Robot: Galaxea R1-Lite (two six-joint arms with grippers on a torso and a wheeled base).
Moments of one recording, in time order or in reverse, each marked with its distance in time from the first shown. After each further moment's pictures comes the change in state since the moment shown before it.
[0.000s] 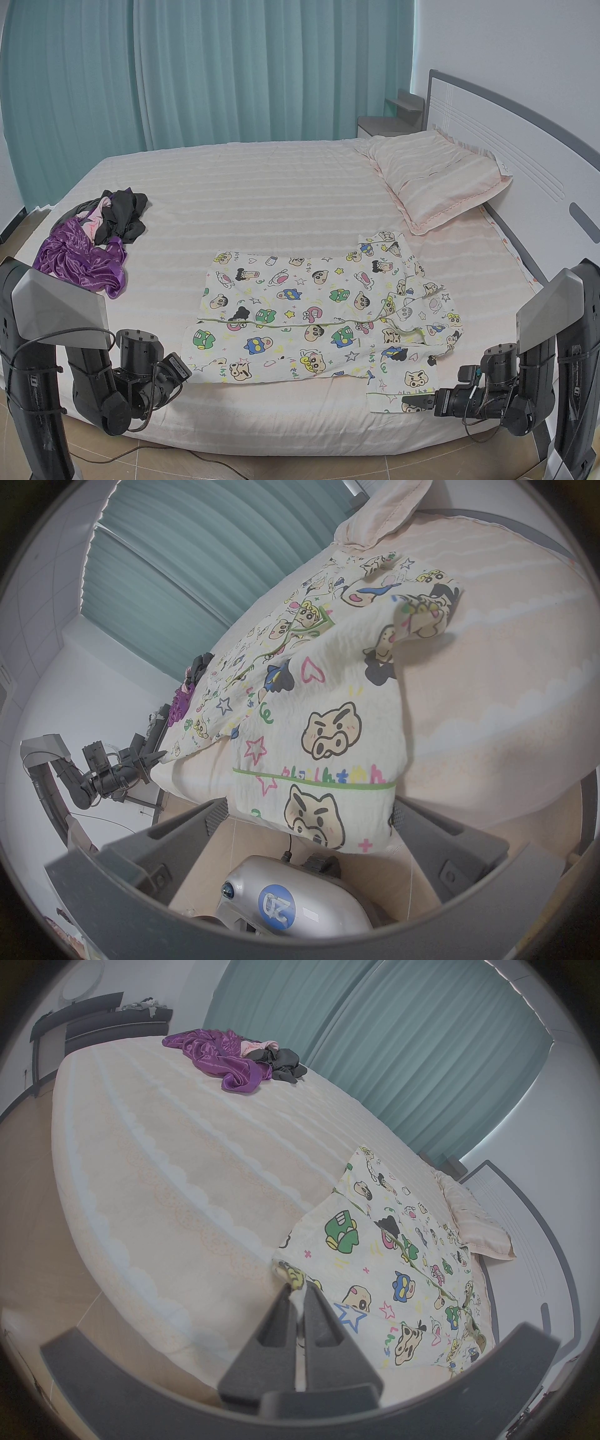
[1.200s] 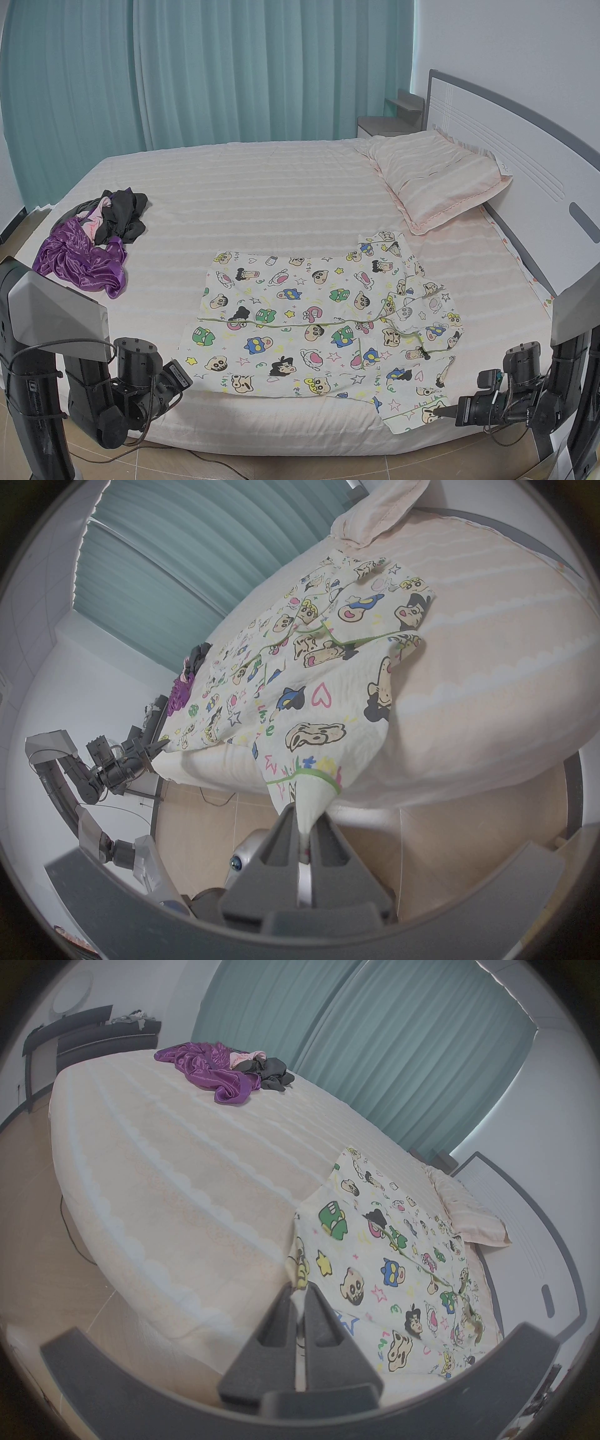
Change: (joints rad) left arm -0.055 -0.023 0.104 -0.110 0.046 0.040; right arm -0.037 -0.232 0.140 0.202 0.021 -0.063
